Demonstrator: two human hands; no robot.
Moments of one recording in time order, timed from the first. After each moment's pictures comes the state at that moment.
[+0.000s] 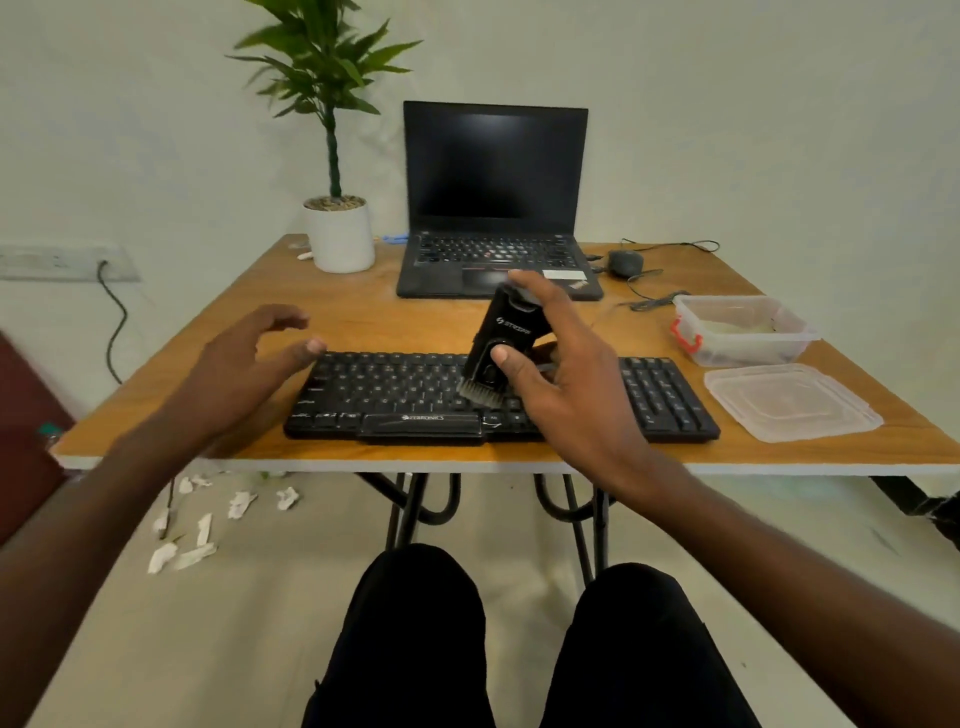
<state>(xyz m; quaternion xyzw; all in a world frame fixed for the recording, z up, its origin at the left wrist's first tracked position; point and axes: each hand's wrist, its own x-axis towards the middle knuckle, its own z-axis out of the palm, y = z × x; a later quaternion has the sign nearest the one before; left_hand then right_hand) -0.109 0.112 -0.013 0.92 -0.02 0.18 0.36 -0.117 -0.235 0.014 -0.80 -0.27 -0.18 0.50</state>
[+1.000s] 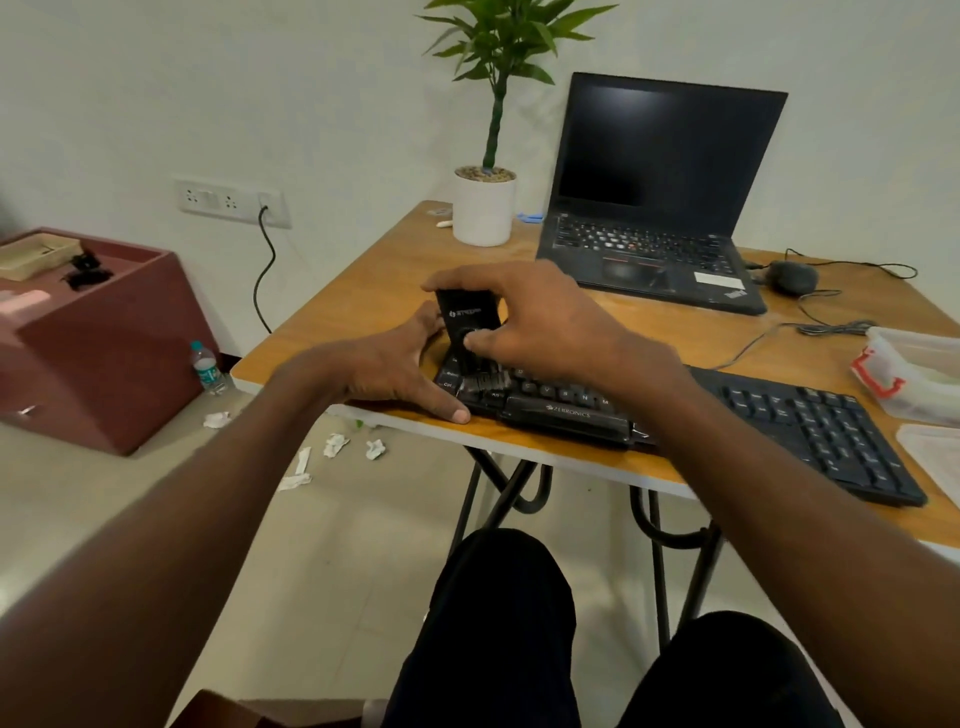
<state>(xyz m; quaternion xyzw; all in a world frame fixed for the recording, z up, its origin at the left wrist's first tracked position) -0.102 0.135 -0.026 0.90 -0.08 -0.12 0.41 -0.070 -0.084 0.047 -0.84 -0.46 -0.04 0.28</state>
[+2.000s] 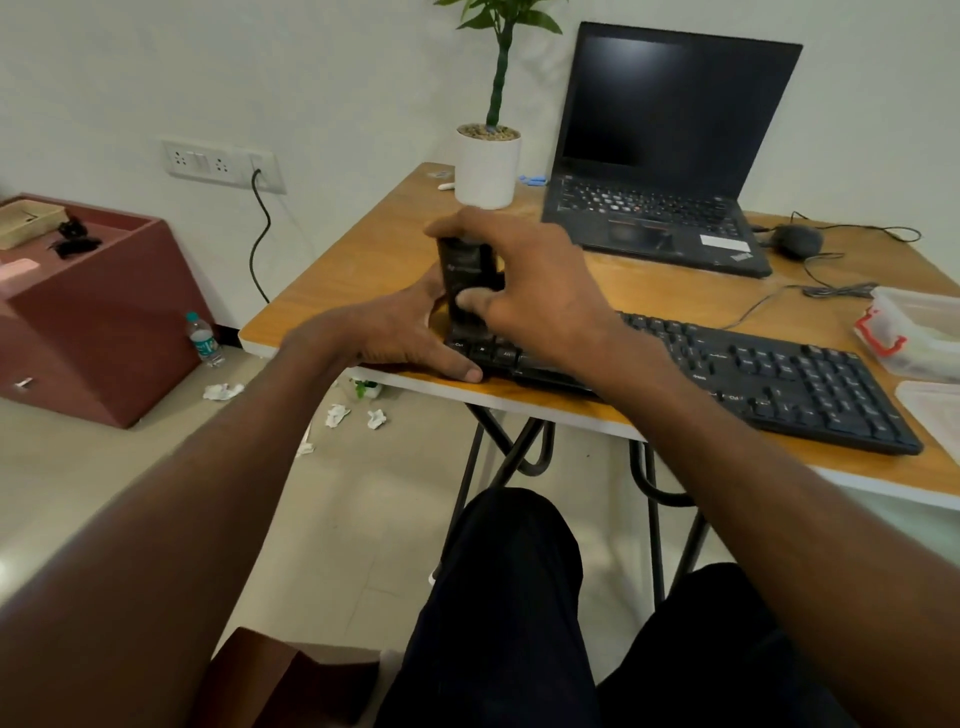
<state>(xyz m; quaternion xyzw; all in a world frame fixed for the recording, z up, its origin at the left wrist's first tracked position) -0.097 0.138 -0.033 0.91 -0.08 -0.10 0.39 -0.090 -0.078 0.035 -0.83 -0.44 -0.12 0.32</state>
